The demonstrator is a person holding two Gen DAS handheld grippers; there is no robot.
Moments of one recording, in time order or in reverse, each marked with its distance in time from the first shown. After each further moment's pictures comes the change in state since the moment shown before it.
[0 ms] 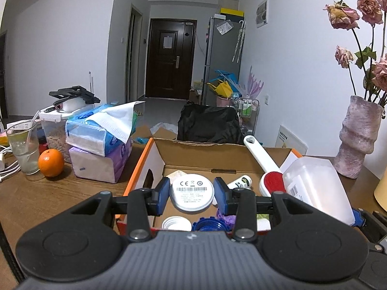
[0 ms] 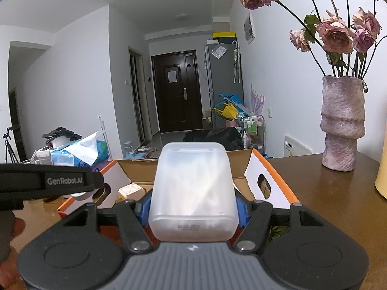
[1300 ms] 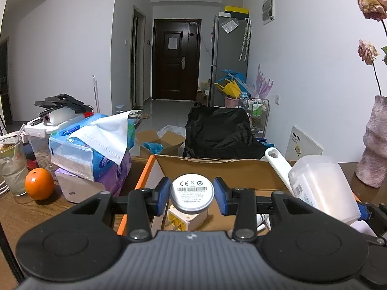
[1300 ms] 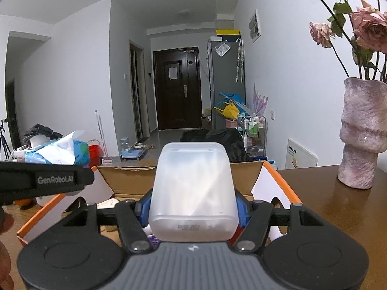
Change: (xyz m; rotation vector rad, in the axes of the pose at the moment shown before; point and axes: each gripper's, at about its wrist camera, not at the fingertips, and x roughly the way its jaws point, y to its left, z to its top) left arm 0.071 0.003 0.025 0.024 -0.001 0.047; right arm 0.085 -0.003 0.019 -0.046 0.015 -0.011
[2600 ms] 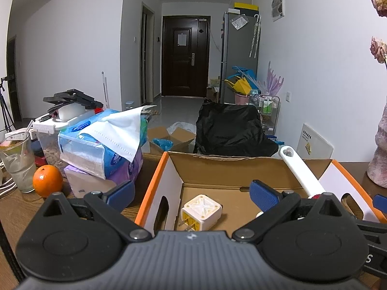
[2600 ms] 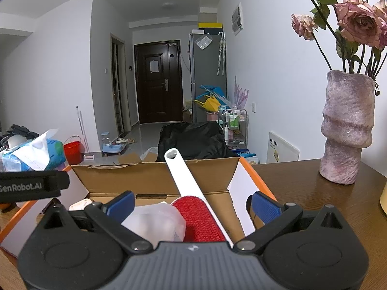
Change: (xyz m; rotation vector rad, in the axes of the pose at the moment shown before) left arm 0.009 0.009 0.000 -0.008 0.016 0.048; right arm 0.008 -0.017 0.006 0.024 0.035 -0.095
